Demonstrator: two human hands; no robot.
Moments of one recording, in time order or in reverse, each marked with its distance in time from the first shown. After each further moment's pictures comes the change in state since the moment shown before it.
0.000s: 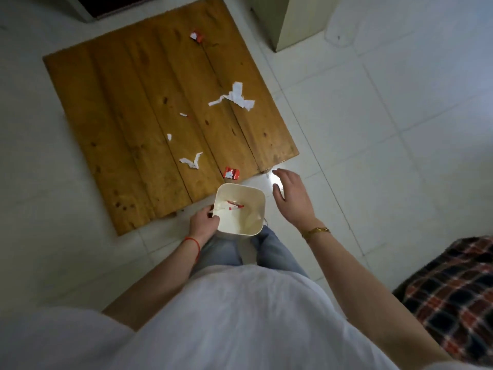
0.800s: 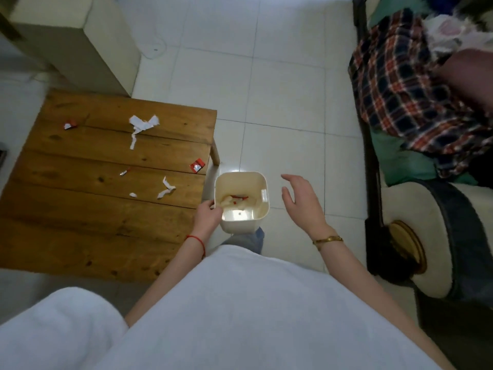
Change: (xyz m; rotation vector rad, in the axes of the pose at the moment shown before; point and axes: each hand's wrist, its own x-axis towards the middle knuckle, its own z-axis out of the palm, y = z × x) left_hand -0.035 -0.065 -0.117 0.459 -0.488 0.453; right_hand -0.247 -0.197 0.144 0.265 0.676 0.790
